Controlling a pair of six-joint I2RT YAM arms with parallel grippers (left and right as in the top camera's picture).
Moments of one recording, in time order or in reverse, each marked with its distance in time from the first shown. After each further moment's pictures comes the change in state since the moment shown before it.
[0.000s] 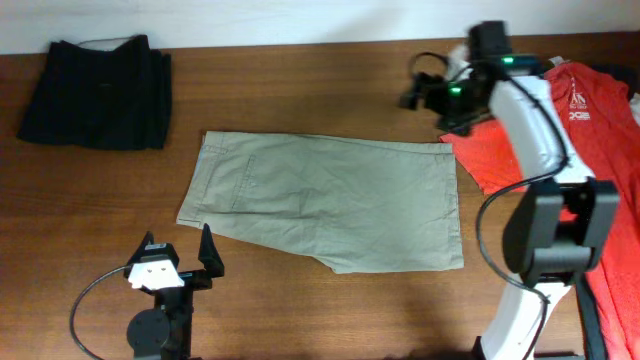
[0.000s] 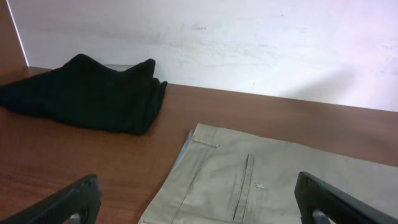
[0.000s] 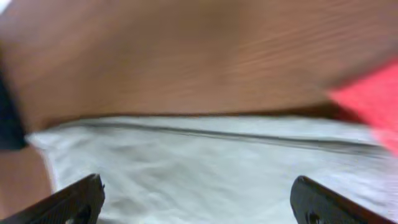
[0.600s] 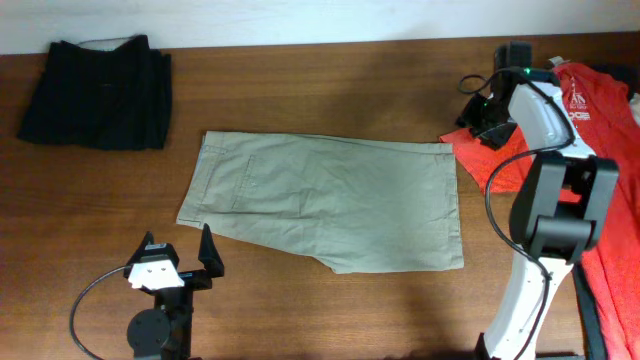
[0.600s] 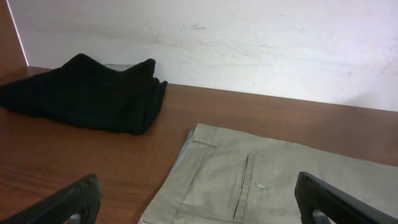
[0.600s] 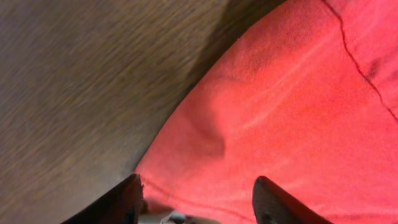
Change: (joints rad) left arm 0.000 0.000 0.000 0.000 0.000 0.000; right arm -0.119 0.175 -0.005 0.084 0.349 0.141
